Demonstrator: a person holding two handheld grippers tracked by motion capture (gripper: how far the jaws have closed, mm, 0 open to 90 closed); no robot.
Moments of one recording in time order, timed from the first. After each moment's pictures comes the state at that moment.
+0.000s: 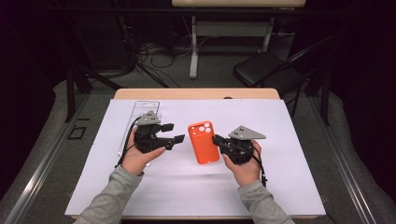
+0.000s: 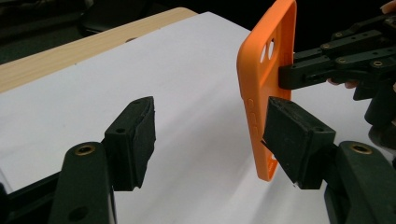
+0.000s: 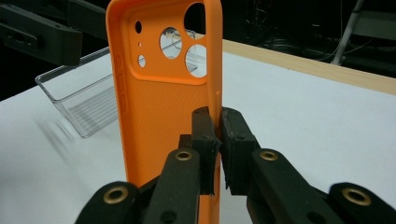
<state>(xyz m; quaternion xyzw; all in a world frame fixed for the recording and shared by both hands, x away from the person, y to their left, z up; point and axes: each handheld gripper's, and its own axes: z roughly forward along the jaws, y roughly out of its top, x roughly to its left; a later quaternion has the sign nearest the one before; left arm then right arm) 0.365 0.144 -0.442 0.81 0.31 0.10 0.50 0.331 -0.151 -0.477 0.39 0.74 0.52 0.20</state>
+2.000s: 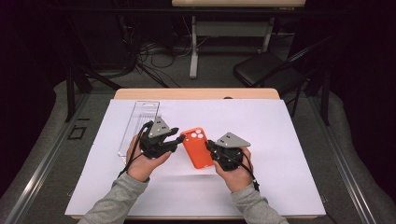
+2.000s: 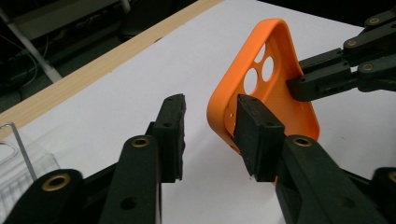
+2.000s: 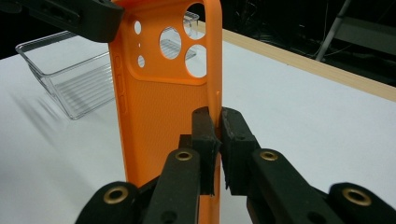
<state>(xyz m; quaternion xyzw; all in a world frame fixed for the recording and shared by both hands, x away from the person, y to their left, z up) 0.340 0.120 -0.438 0.83 0.29 0.20 0.44 0.316 -0.121 -0.483 0.37 0.76 0.47 0.25</state>
